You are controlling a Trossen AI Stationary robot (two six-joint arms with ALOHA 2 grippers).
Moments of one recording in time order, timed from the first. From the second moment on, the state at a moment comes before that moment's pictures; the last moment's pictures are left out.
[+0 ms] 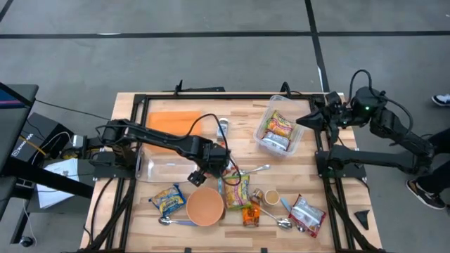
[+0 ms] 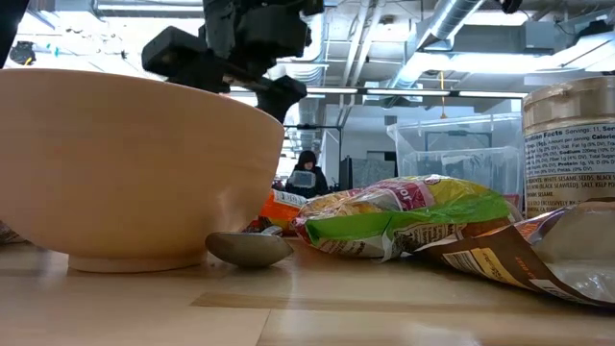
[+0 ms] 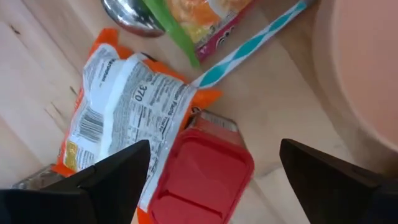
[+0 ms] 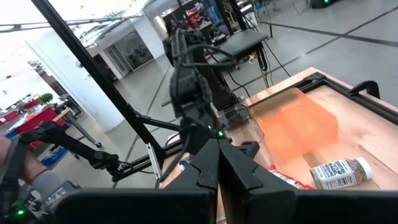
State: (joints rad) left arm -0.11 1.83 1.40 -0.91 -0.02 0.53; right arm -0.39 0.60 0.99 -0.50 -0.42 0.44
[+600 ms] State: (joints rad) left arm -0.11 1.83 1.33 -0.87 -0.08 0.55; right arm -0.39 0.56 0.99 -0.52 -0.42 0.44
